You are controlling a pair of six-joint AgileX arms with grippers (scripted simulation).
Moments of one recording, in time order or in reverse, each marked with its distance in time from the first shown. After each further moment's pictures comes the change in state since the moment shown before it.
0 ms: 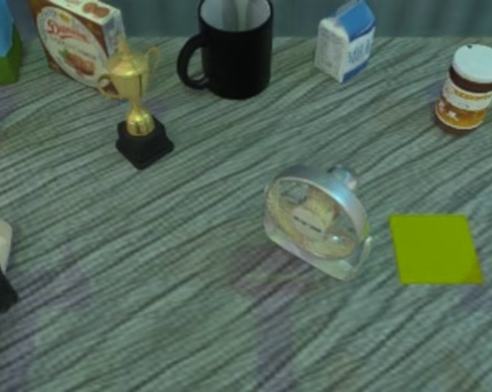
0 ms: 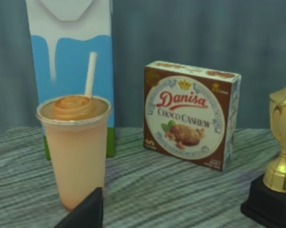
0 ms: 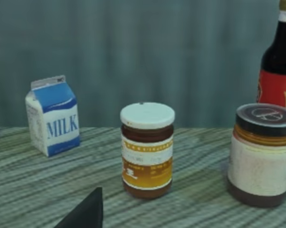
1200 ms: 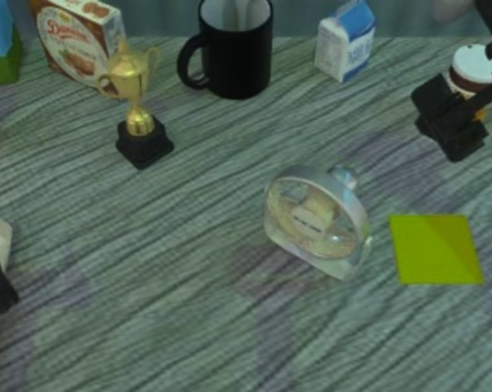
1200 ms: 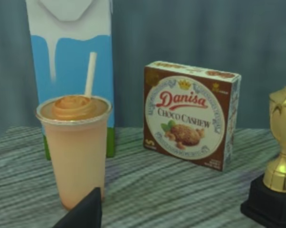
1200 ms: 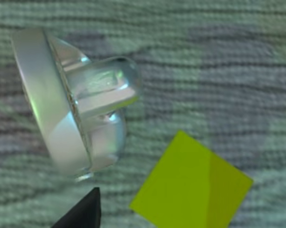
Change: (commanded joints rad) left arm 0.000 0.000 0.000 0.000 0.000 0.000; right arm 0.416 1.437 1.455 -1.018 -0.001 -0.206
